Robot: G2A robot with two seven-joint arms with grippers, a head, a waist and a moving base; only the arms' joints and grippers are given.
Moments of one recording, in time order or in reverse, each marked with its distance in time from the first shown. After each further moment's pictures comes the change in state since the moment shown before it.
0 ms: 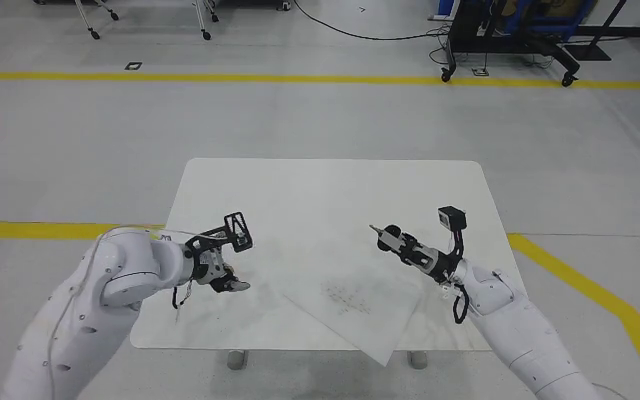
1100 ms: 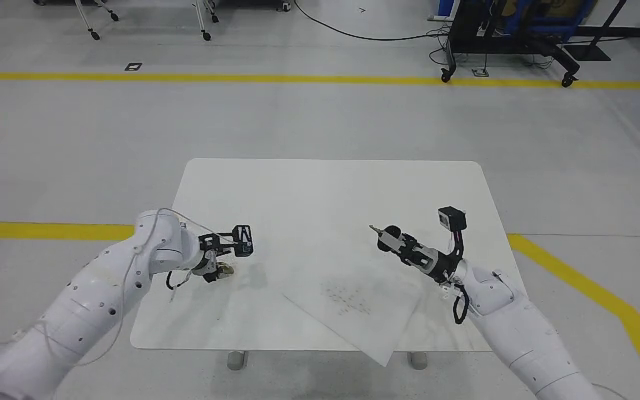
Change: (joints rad) left arm -0.457 -0.022 0.547 0.425 0.101 -0.083 0.085; right arm 0.000 0.000 0.000 0.000 0.000 0.000 0.000
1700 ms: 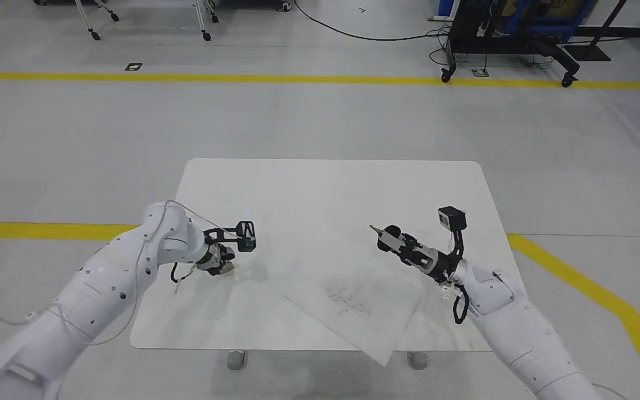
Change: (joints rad) left arm -0.086 -0.038 0.099 0.104 -0.028 -0.020 0.020; right arm 0.000 0.000 0.000 0.000 0.000 0.000 0.000
